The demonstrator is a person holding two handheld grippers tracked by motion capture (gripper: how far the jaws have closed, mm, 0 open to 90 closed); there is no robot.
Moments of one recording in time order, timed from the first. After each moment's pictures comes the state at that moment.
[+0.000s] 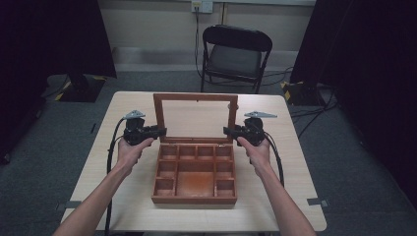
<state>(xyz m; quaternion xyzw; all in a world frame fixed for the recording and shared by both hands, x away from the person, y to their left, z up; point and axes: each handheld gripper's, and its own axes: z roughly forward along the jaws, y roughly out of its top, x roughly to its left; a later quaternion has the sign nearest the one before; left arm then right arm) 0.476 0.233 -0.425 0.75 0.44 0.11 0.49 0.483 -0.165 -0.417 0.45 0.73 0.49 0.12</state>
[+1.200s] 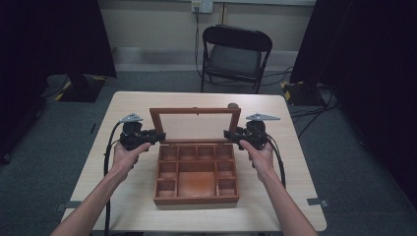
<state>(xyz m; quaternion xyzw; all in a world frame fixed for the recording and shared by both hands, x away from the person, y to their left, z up) 0.456 0.235 -0.418 0.75 0.43 0.10 0.49 0.465 -0.167 -0.407 0.44 0.74 0.49 0.12</state>
